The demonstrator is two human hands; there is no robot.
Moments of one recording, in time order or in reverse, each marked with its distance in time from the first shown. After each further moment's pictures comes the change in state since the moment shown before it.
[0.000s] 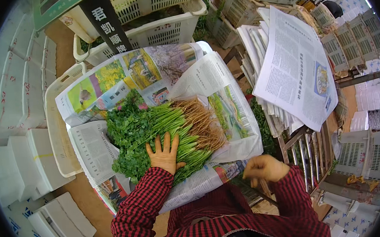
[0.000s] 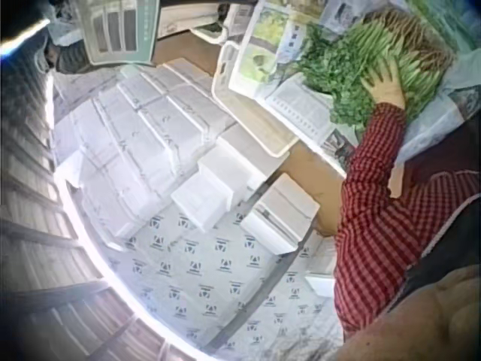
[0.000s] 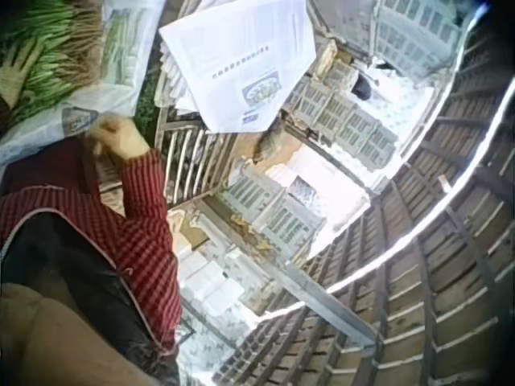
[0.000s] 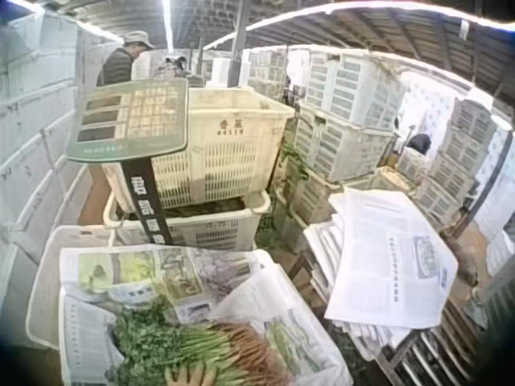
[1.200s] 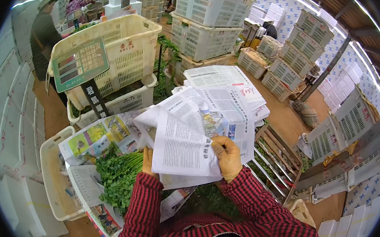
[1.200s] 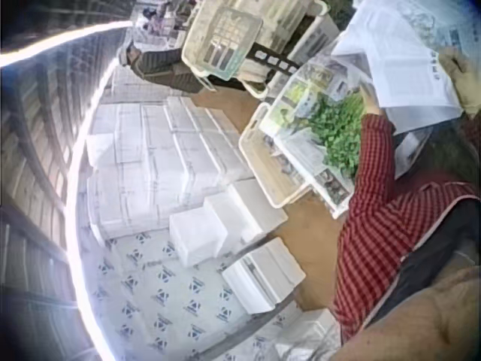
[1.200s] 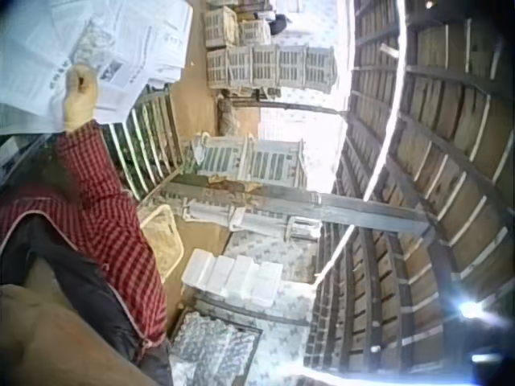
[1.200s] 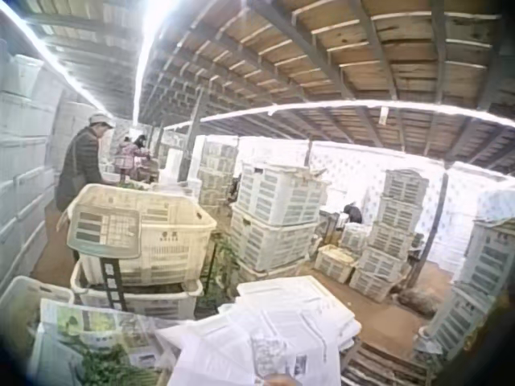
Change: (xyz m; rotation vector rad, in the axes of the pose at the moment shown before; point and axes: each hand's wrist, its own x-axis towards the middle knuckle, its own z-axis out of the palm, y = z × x) left_hand 0.102 0.002 -0.008 -2.021 0.050 0.592; right_hand -0.039 -0.081 0.034 0.209 1.018 -0.826
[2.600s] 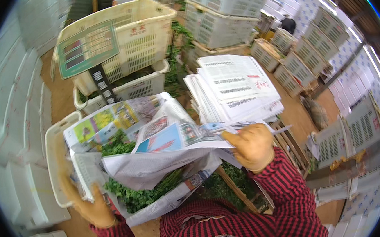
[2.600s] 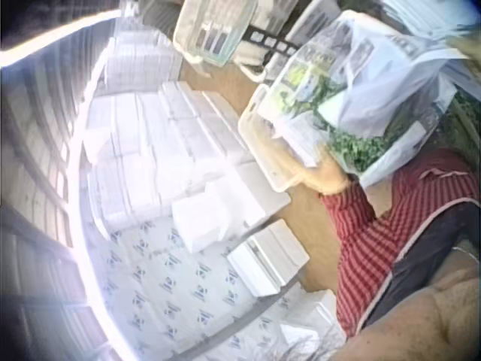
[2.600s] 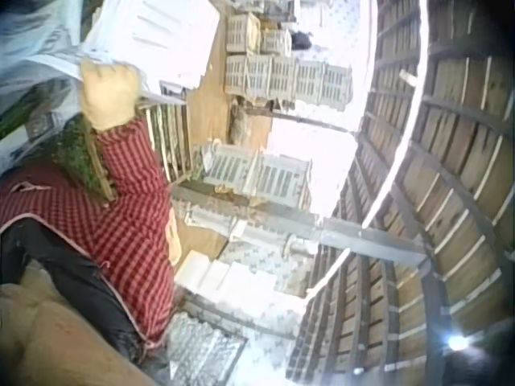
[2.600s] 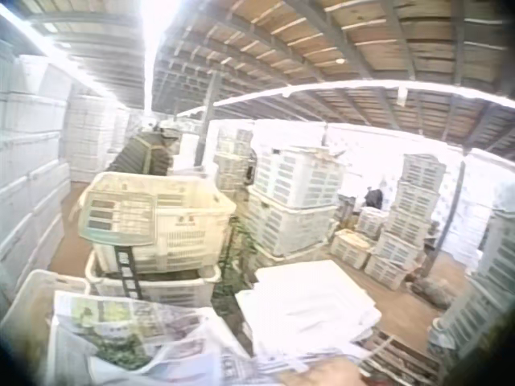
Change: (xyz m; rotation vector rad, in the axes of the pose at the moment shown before) left_hand -0.193 0.241 0.192 1.374 1.150 0.540; right_hand 0.044 -0.094 -0.056 -1.021 -0.336 -0.988
